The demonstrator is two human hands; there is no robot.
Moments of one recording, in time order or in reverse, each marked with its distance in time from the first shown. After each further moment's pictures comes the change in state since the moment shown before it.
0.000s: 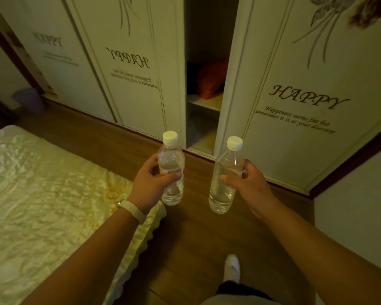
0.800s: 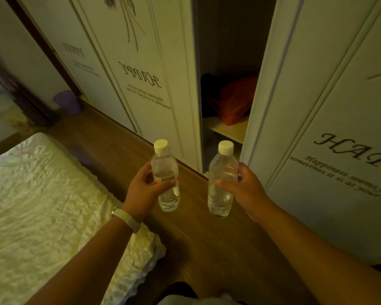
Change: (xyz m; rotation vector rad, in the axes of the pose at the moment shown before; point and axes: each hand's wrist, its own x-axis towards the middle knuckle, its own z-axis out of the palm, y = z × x) left_hand 0.310 0.014 0.084 0.065 0.246 -0.146; right_hand 0.381 -0.042 -0.060 -0.087 -0.249 0.040
